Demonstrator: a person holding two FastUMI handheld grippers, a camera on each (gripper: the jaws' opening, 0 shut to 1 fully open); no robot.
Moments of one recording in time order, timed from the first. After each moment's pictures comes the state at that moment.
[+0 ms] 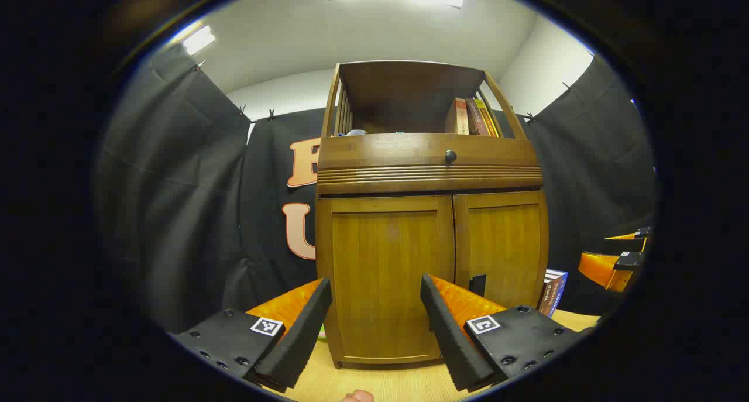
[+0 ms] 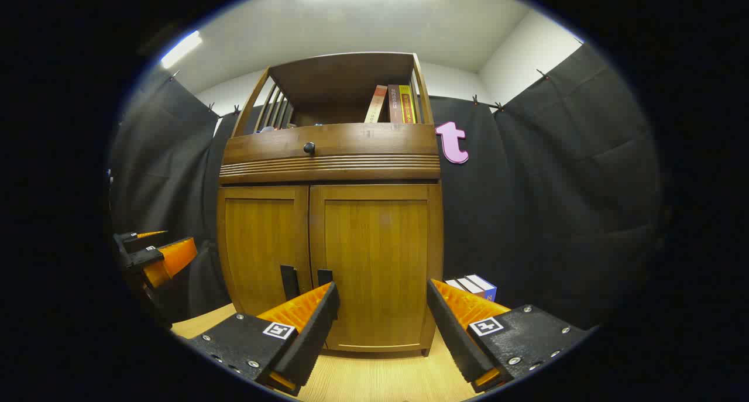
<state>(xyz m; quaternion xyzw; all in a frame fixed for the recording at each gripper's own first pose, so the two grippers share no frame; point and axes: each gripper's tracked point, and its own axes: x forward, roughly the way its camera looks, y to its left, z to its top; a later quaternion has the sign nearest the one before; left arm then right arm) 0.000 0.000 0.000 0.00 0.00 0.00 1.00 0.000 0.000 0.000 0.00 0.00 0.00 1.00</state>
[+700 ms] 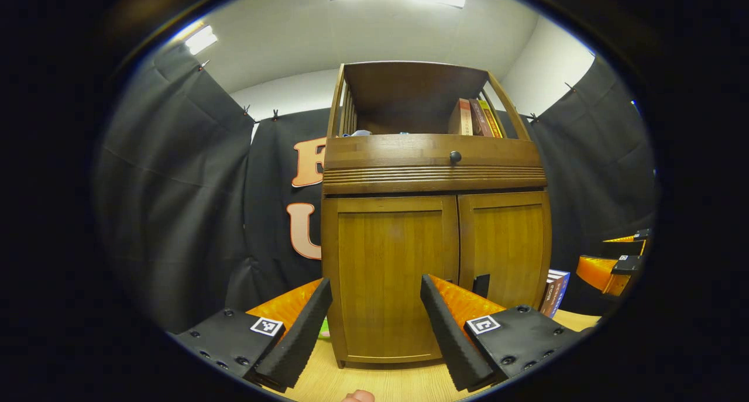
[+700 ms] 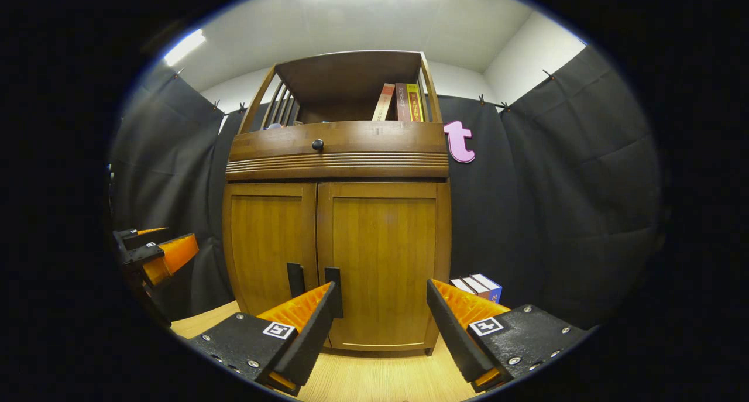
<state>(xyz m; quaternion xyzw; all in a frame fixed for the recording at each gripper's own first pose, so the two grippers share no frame) -0.004 0.011 0.000 0.00 0.00 0.01 1.00 -0.001 0.012 0.000 0.00 0.00 0.01 1.00</state>
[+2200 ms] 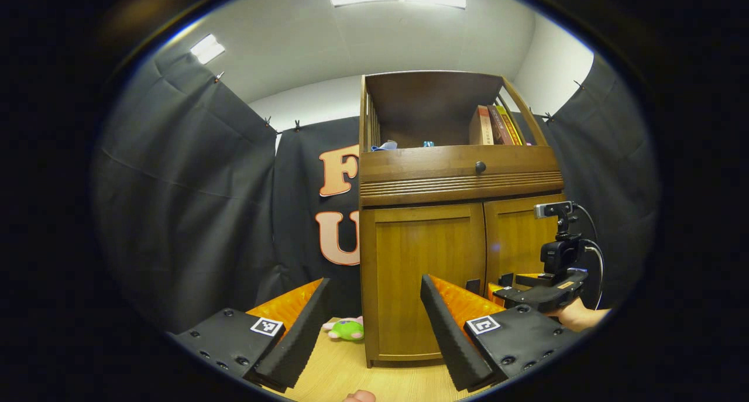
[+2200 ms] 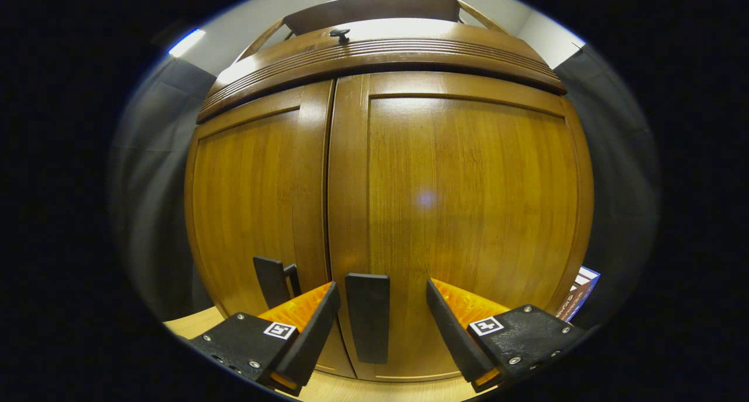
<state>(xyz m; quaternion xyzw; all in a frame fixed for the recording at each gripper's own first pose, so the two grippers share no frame) -0.038 0.058 0.018 0.01 -0.01 0.07 1.00 0.215 0.110 -0.111 0.00 0.06 0.07 1.00</state>
